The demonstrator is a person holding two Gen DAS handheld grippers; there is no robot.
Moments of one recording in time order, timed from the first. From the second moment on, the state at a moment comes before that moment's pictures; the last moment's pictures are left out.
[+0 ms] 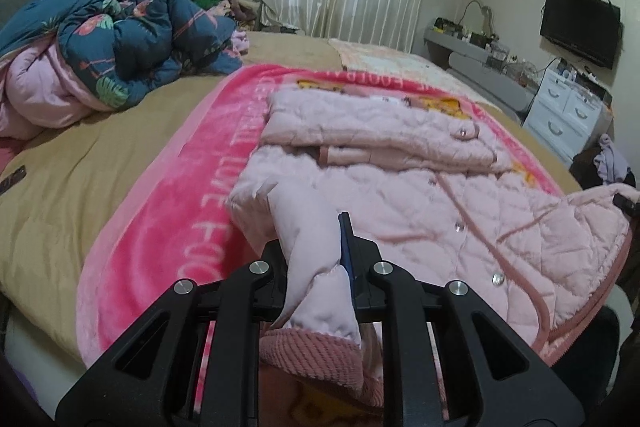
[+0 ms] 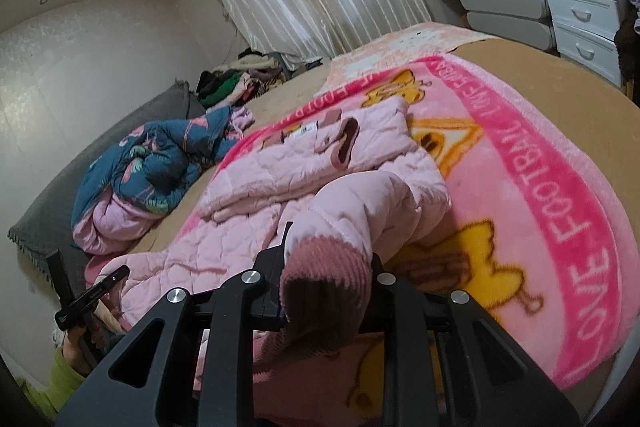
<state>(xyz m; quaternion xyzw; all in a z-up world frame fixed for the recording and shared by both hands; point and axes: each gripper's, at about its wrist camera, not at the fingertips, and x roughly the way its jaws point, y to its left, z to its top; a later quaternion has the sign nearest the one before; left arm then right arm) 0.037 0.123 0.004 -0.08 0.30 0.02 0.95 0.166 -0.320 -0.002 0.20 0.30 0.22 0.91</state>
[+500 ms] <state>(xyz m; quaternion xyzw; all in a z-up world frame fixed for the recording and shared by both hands) 0.090 0.126 0.045 -0.10 0.27 0.01 0.96 0.211 -0.317 0.026 0.22 0.29 0.20 0.91</state>
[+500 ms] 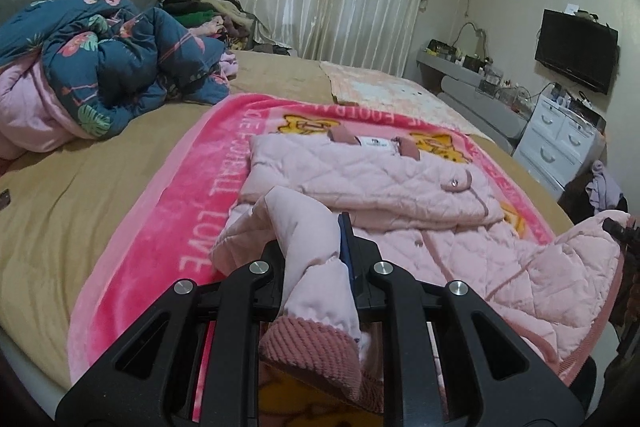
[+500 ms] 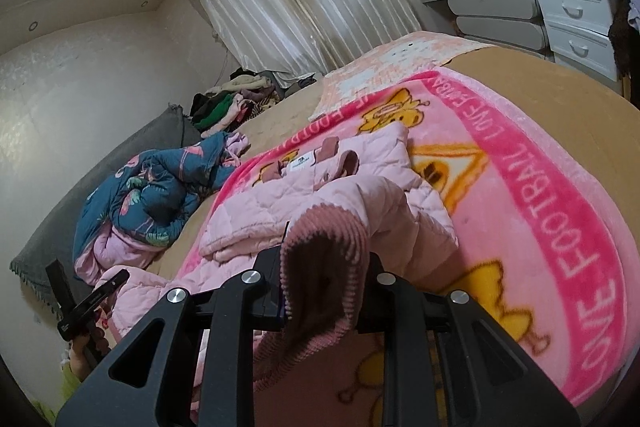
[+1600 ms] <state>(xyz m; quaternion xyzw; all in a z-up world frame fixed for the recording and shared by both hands) 0.195 0.156 0.079 -0.11 0.23 0.04 0.97 0.318 -0.309 0.065 0.23 0.26 0.15 0.93</state>
